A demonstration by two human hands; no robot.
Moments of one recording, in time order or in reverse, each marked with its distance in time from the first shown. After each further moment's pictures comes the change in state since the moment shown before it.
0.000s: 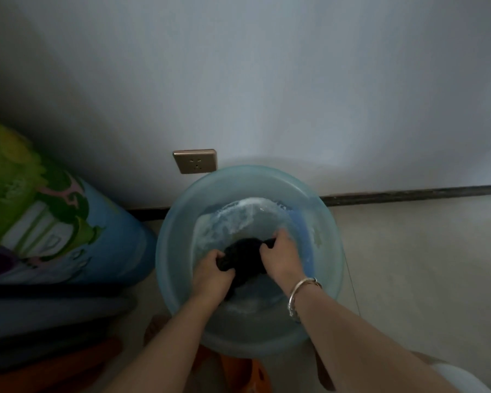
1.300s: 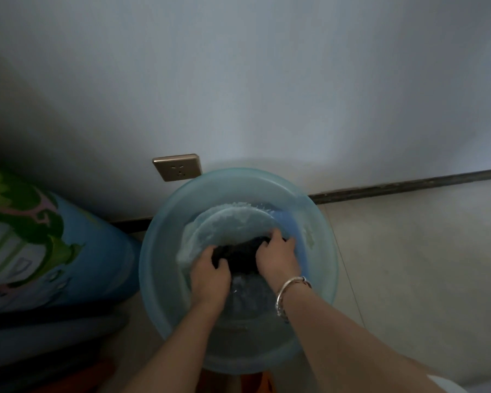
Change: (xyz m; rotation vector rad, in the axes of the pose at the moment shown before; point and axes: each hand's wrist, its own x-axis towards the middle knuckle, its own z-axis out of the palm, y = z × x) left_hand 0.004 0.016 0.017 -0.164 0.124 0.058; right_hand 0.011 0.001 -0.001 -0.023 0.046 0.106
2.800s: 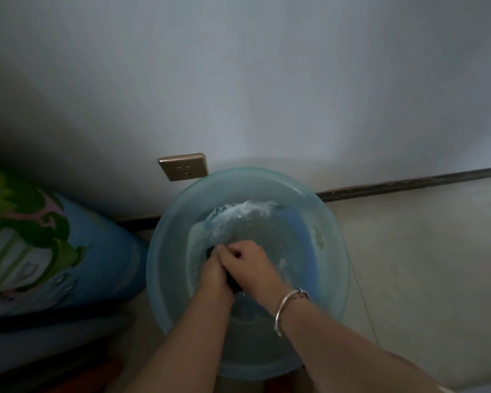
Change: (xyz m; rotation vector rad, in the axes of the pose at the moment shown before) left_hand 0.017 0.020 0.004 -0.929 -0.193 -0.639; right_hand -0.026 -0.025 0.030 0.100 -0.273 -0.399
